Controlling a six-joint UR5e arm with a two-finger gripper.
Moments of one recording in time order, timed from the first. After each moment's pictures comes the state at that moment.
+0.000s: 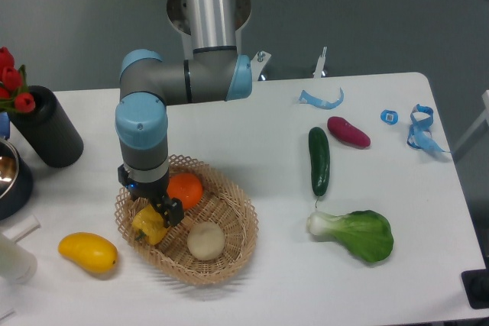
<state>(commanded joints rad) 2.11 -2.00 -1.78 -0.80 1.46 0.79</state>
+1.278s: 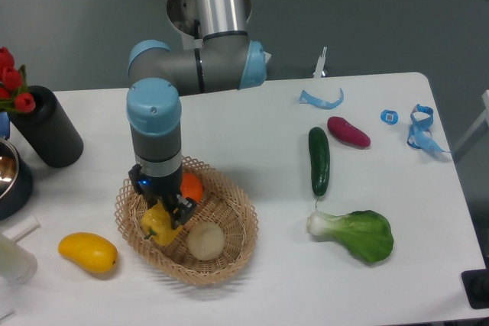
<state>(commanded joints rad) 2.27 -1.85 -1.72 -0.80 1.46 0.79</state>
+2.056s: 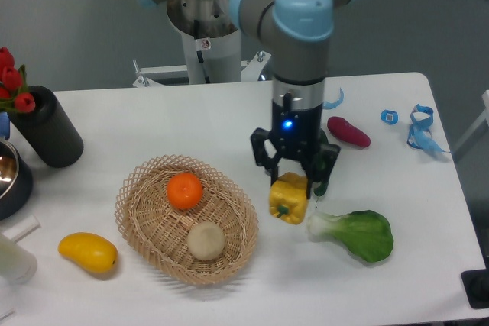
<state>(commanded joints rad) 2.61 -1.78 -1.69 -0.82 1.31 1.03</state>
